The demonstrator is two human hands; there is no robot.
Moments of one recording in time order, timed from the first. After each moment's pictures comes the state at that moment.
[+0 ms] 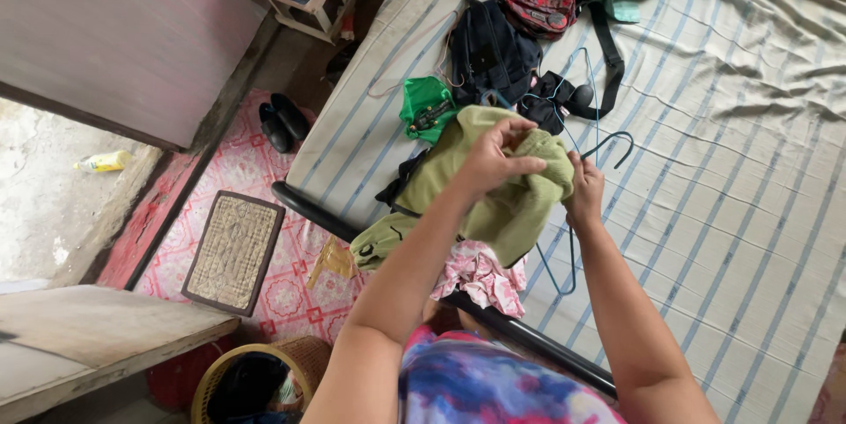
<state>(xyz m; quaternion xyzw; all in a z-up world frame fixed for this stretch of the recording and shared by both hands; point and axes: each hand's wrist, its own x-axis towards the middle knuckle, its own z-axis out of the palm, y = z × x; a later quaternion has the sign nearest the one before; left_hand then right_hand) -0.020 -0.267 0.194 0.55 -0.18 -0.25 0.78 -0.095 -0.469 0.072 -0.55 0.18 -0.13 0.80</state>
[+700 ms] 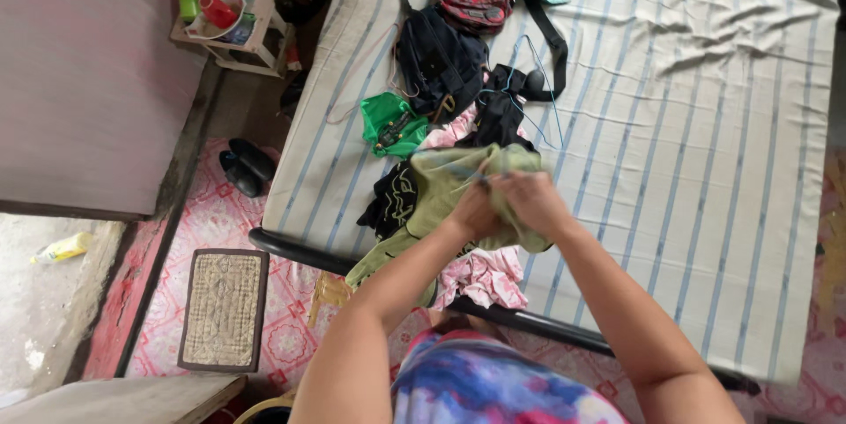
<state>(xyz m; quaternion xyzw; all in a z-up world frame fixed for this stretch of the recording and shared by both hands) -0.062 -0.271 0.062 0.78 -0.57 0.08 0.23 -0.132 -0.407 0.150 -0.88 0.06 -0.01 0.46</state>
